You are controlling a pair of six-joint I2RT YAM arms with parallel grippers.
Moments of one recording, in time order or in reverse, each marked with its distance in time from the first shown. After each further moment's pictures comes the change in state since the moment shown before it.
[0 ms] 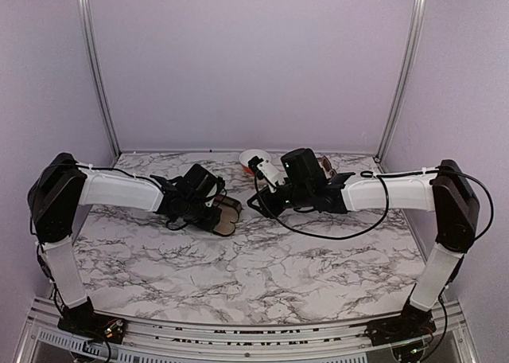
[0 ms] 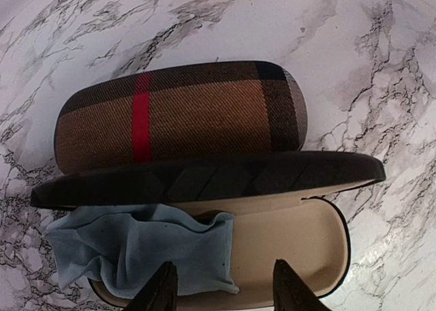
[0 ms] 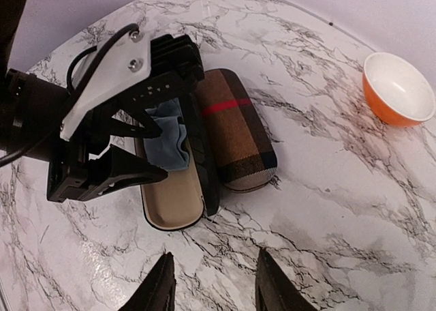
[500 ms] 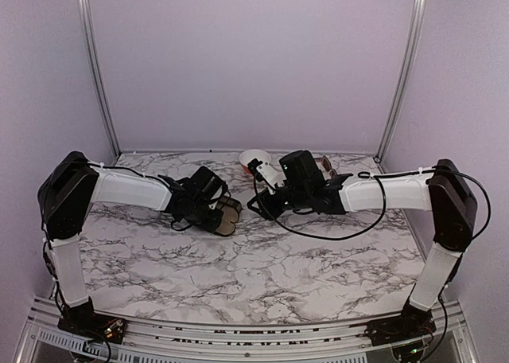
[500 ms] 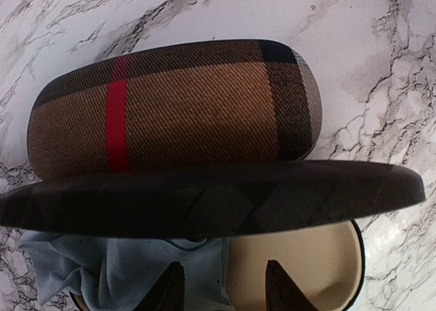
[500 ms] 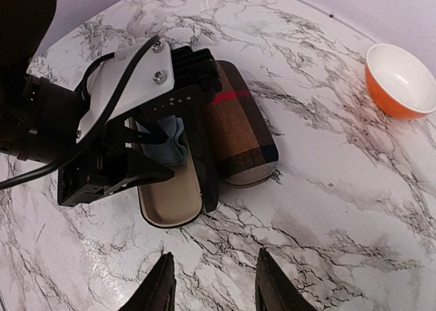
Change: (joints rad) left arm 0.000 0.085 0.065 -0.050 0.004 -0.014; right arm 0.000 0.018 0.000 0.000 0.002 0.010
